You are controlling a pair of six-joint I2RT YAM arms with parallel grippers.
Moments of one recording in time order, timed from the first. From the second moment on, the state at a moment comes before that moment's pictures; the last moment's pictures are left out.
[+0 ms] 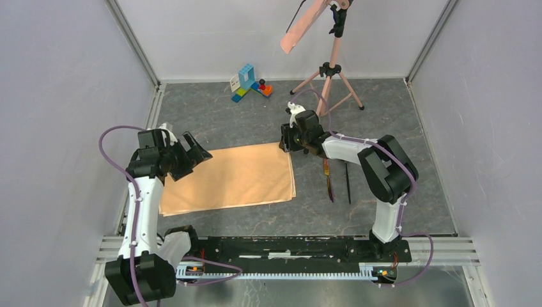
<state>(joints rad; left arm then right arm) 0.21 0.96 0.87 -0.79 0.37 -0.45 0.58 1.89 1.13 0.08 -0.10 0.28</state>
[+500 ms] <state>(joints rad) 0.17 0.95 0.89 -0.79 0.37 -0.44 0.58 1.91 1.09 0.14 -0.14 0.30</state>
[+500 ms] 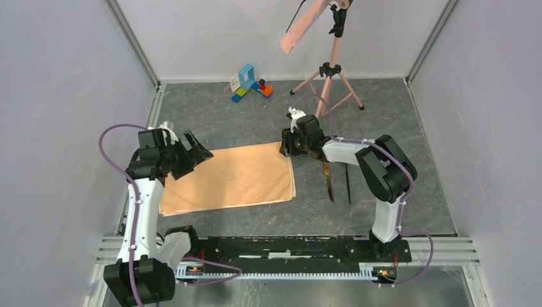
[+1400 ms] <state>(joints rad) 0.16 0.94 0.89 -0.79 0.34 -0.43 0.56 1.91 1.11 0.17 -0.13 0.29</state>
